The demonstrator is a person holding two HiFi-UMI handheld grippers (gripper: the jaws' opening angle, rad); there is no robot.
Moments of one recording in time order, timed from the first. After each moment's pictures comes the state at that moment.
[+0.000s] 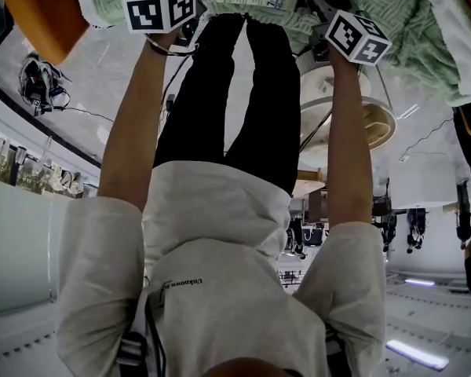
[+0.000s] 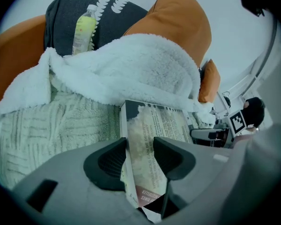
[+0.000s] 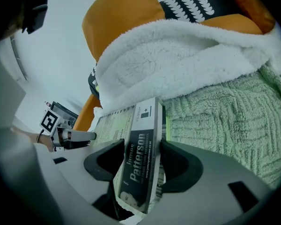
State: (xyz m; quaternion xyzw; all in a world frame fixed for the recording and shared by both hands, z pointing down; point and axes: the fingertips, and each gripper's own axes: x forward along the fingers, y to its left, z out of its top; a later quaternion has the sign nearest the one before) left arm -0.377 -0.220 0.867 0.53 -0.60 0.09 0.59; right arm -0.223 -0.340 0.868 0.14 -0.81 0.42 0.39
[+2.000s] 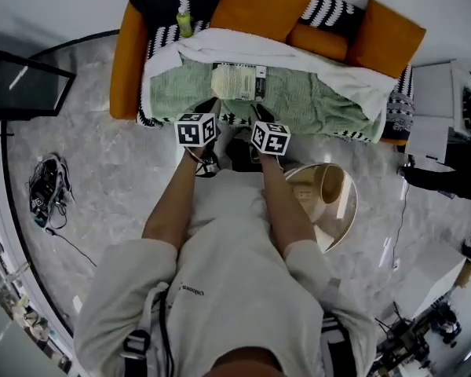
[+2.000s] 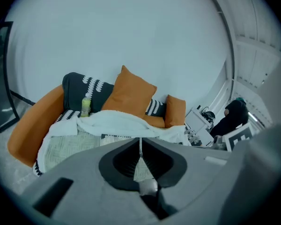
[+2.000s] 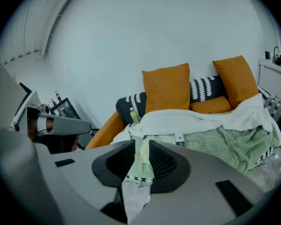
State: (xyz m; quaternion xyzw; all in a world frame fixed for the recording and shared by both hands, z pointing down) left arm -0.283 -0.112 0.560 0.58 -0.70 0.01 0.41; right arm -0.181 -0.185 0.595 0.25 -0.89 0.25 0.29
